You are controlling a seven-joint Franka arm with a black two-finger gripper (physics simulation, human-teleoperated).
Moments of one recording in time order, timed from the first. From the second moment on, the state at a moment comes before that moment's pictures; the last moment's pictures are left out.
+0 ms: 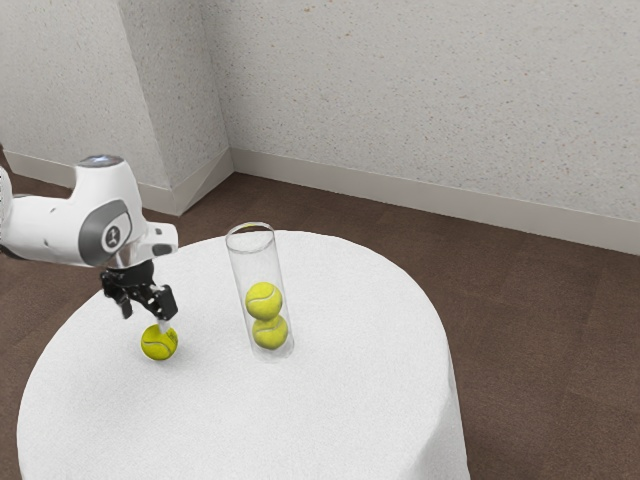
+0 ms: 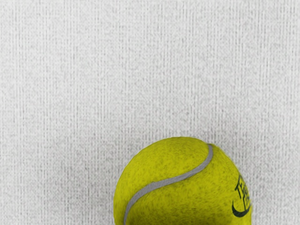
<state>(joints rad) -0.25 0.11 0.50 -2.29 -0.02 2.34 0.25</state>
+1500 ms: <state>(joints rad) -0.22 0.14 0.44 -2.21 -0.04 2.41 0.25</state>
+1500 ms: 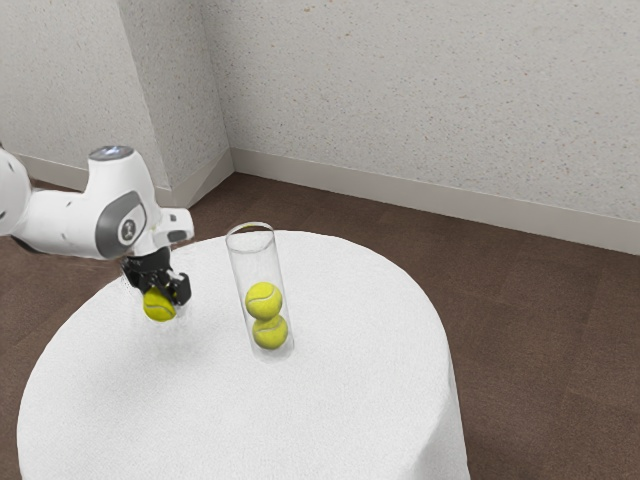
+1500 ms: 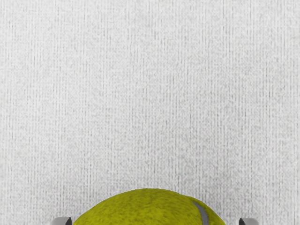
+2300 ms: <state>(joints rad) -0.20 0.18 0.15 -1.63 0.37 2.05 0.11</state>
